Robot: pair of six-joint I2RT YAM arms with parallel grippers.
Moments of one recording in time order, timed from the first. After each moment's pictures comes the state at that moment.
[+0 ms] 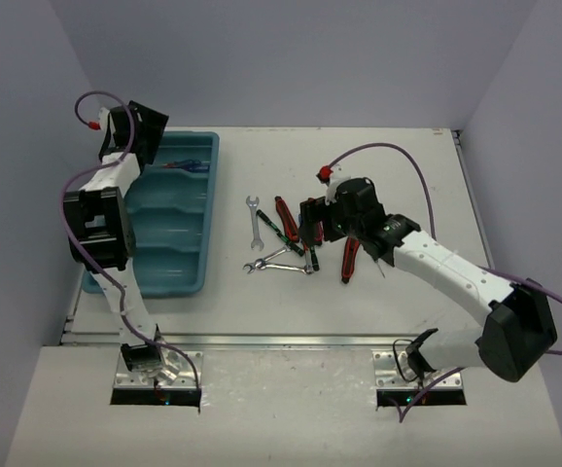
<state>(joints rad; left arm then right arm) 0.20 2.06 1.61 -0.01 -0.04 -1.04 0.62 1.29 0.92 -0.24 -0.01 0.22</state>
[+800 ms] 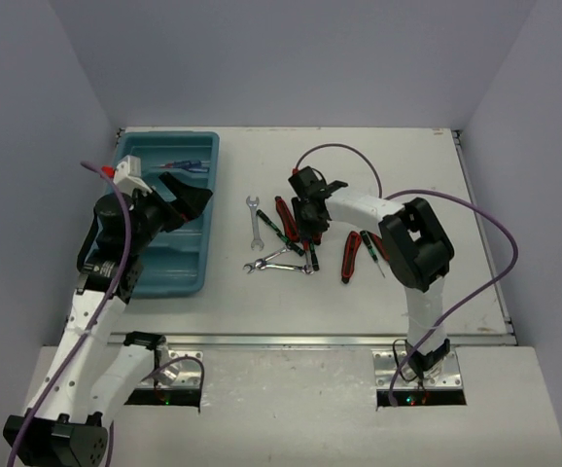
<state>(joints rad) -0.09 0.76 0.81 -0.28 0.22 -0.68 0.59 2.04 1.39 -0.49 0.12 0.37</state>
